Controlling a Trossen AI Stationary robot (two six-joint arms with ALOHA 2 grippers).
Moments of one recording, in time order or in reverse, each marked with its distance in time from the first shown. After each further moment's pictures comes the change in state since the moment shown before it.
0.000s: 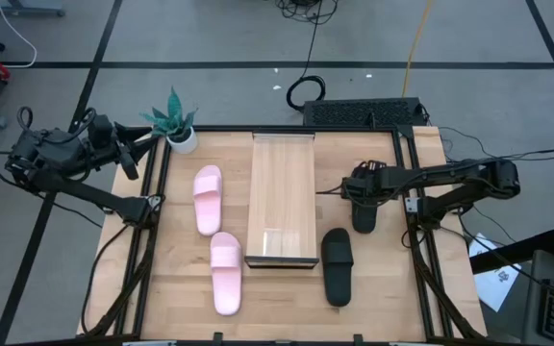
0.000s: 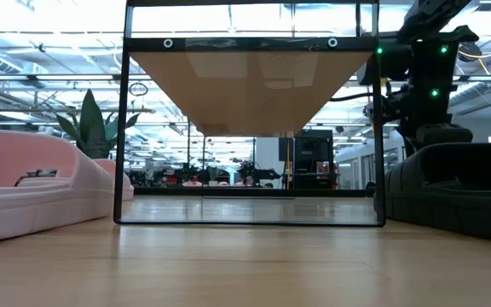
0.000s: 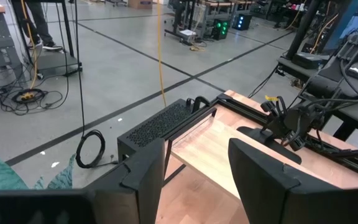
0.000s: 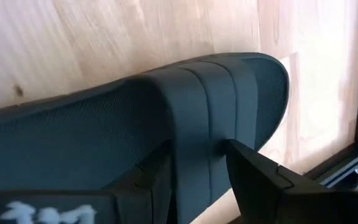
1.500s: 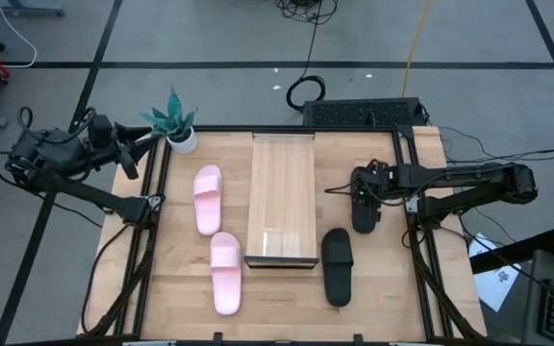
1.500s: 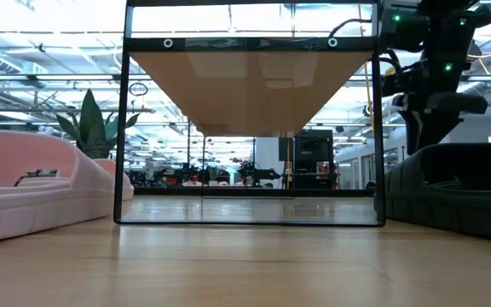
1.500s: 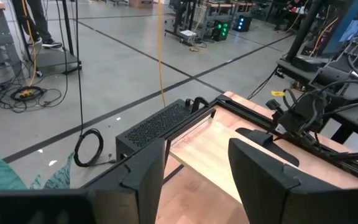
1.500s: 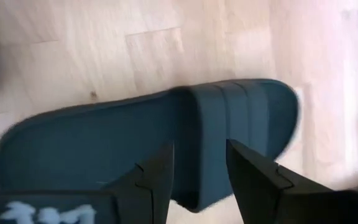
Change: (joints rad) left arm 0.000 0.000 0.000 0.002 0.000 -0.017; right arm 0.016 -0.194 0.000 0.004 -0.136 -0.061
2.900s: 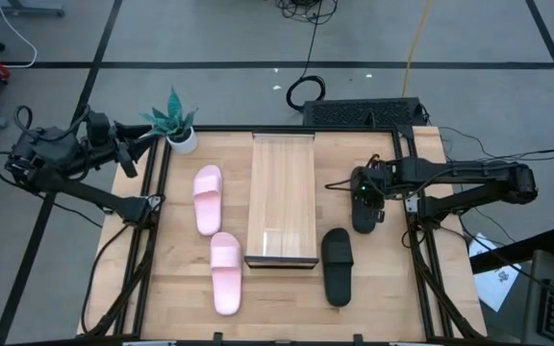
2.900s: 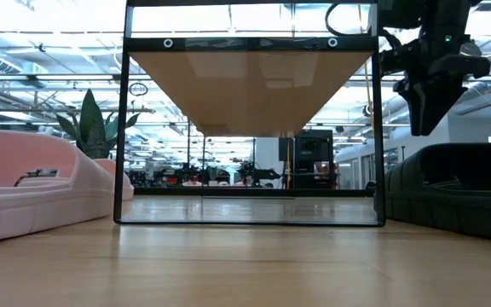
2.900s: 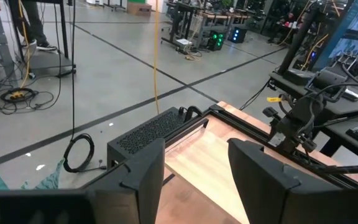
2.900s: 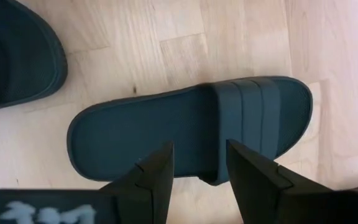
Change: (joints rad) left arm 0.000 0.000 0.000 0.059 0.000 -0.002; right arm 0.001 -0.002 0.138 -0.153 -0.128 0.029
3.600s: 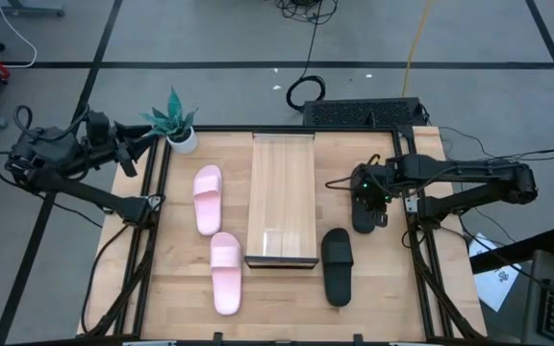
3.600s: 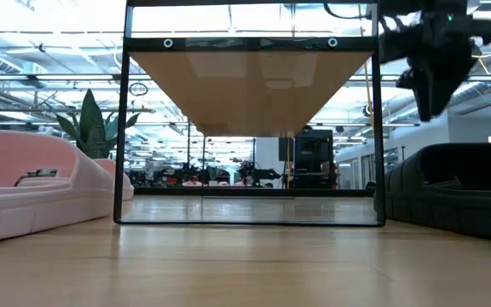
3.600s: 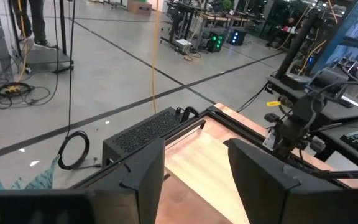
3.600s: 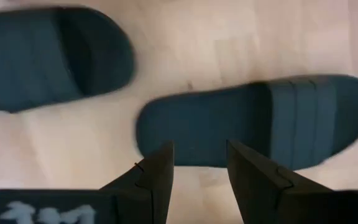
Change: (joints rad) left arm 0.000 0.000 0.001 0.000 0.001 -0.033; right arm 0.000 0.000 0.067 -0.068 -0.175 0.030
